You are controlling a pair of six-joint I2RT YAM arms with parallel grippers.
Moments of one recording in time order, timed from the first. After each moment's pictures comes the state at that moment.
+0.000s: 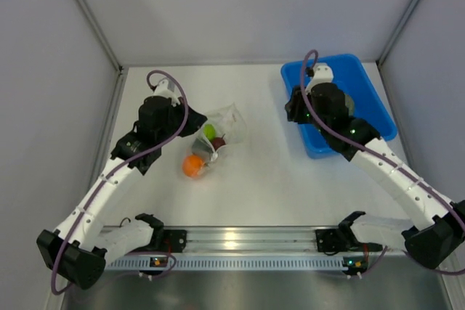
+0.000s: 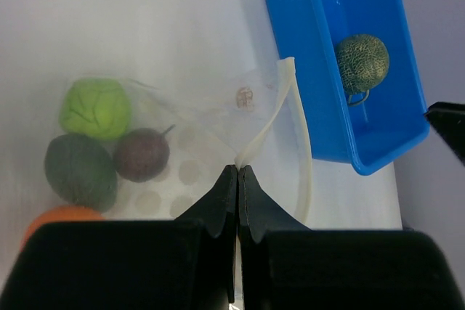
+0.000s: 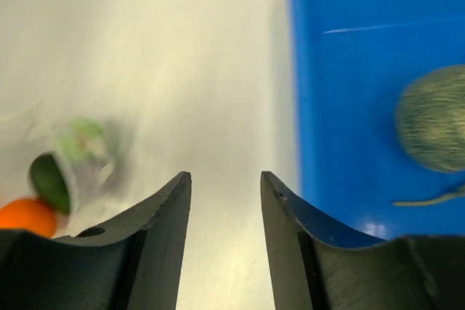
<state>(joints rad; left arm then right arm) -0.44 1.02 1.04 -0.43 0.05 -0.69 0.53 1.15 1.18 -0.42 0.29 0.30</state>
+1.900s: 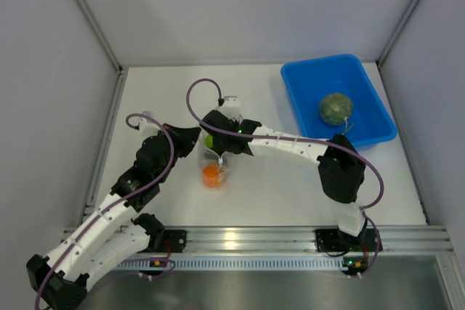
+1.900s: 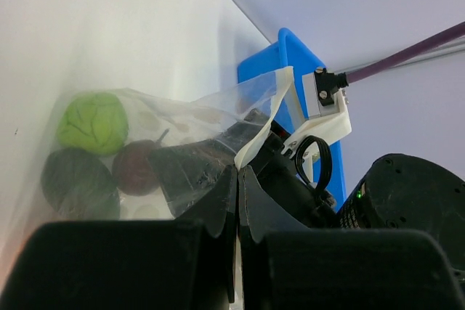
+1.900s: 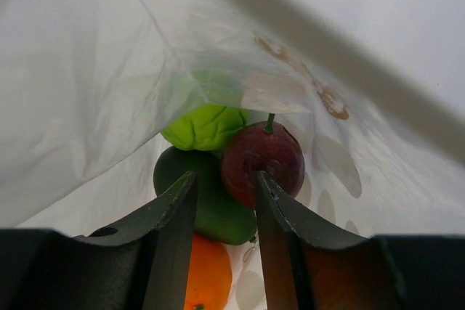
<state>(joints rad) -0.60 0.71 0.64 -0.15 -0.32 -1.10 1.04 1.94 1.61 -0.56 0.53 0.81</state>
